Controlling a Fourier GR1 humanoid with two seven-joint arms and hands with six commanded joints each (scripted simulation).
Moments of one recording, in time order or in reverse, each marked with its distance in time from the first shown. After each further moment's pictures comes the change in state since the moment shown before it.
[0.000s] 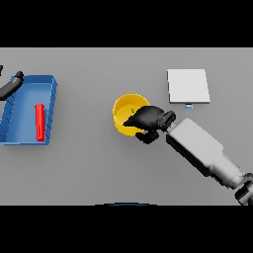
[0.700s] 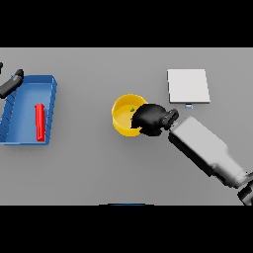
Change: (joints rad) left arm -0.018 0.001 -0.006 0.003 -0.011 -0.002 0.008; right arm -0.003 -0.024 -0.007 -0.010 -0.033 -0.048 -0.040
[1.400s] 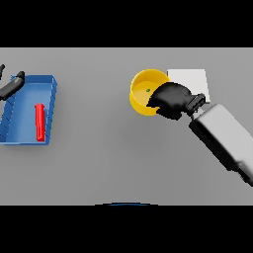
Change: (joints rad) left arm 0.013 0.004 -0.005 -0.018 -0.002 0.005 0.003; right arm 0.004 -0.149 -0.155 -0.192 -0.066 0.073 0.093
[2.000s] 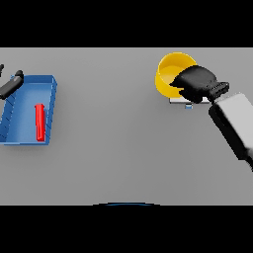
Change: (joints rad) left arm 0.000 0.014 0.005 -0.033 0.014 0.012 0.050; right arm -0.049 -0.052 -0.094 0.250 0.035 -0.181 -0.043
